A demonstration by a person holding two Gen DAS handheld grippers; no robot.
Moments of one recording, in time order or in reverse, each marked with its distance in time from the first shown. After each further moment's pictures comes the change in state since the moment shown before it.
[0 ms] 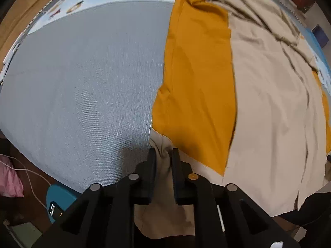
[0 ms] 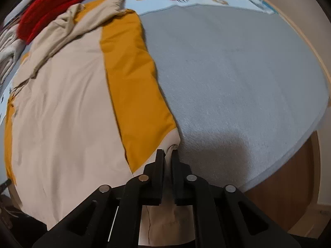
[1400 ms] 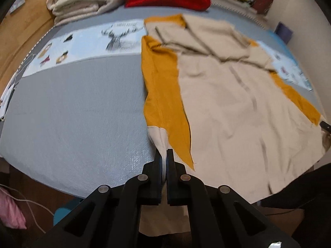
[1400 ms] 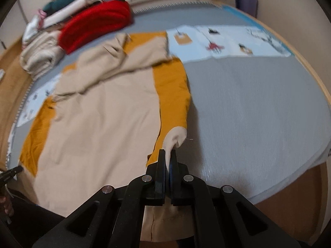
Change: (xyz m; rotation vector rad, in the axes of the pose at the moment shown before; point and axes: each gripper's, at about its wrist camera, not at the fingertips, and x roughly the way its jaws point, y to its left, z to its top) left arm -0.110 -0.042 -0.024 0.161 -0.259 -0.126; right arm -0.102 0.032 0.009 -0.149 -0.264 0.187
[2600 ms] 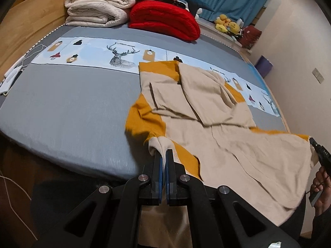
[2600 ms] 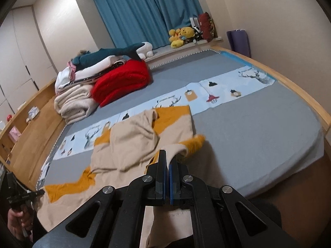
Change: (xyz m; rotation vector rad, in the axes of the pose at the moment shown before) left arm -0.110 0.015 -0.026 -0.152 -0.140 -0.169; right arm -0.185 -0.030 -0.045 0.096 -0.358 0.154
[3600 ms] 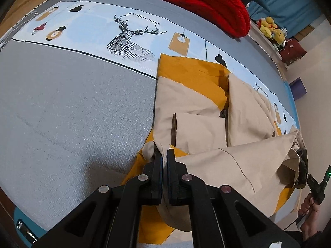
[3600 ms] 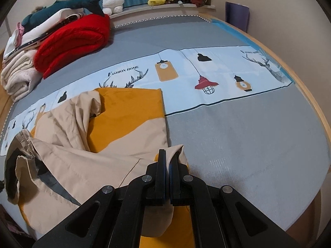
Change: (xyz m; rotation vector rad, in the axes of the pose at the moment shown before) left arm 0.214 0.054 0.134 -0.221 0.143 0.063; right arm 0.315 -0.033 0.079 -0.084 0.282 -0.289
